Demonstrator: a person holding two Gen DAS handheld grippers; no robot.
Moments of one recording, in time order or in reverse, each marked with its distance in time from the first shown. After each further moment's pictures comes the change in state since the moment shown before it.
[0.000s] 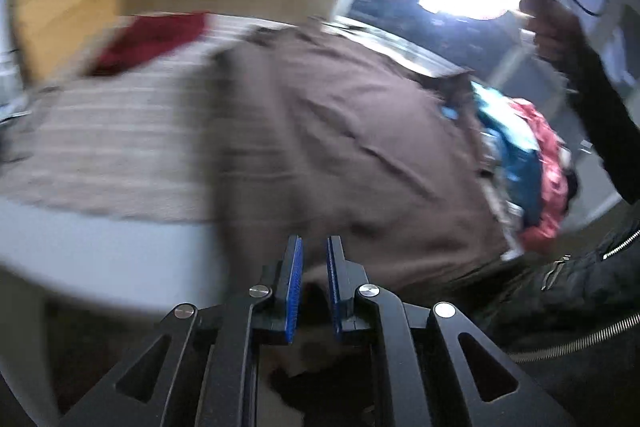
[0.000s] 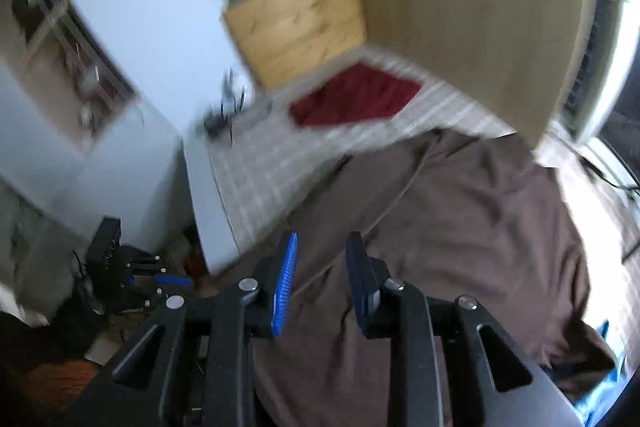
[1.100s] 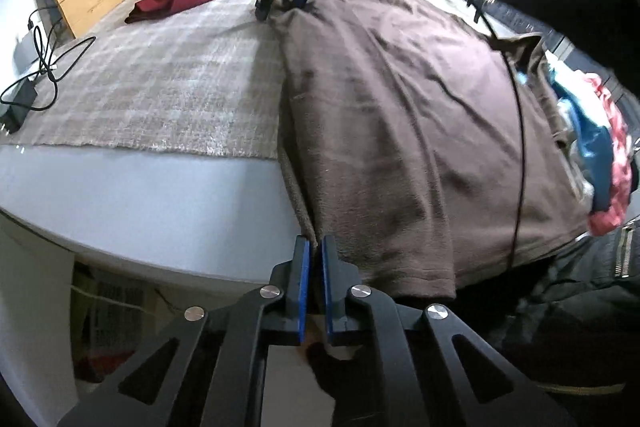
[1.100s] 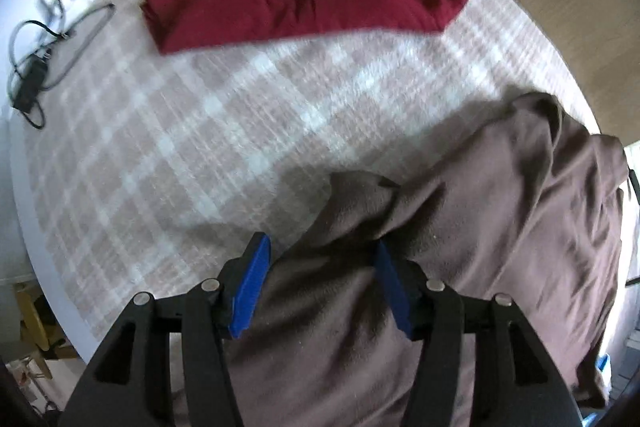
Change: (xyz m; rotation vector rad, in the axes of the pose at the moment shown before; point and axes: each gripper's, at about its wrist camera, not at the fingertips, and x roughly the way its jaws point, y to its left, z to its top) left arm 0.012 0.043 -0.038 -0.091 0.050 0.239; right arm 0.290 -0.014 0.105 0.103 0.372 -0.326
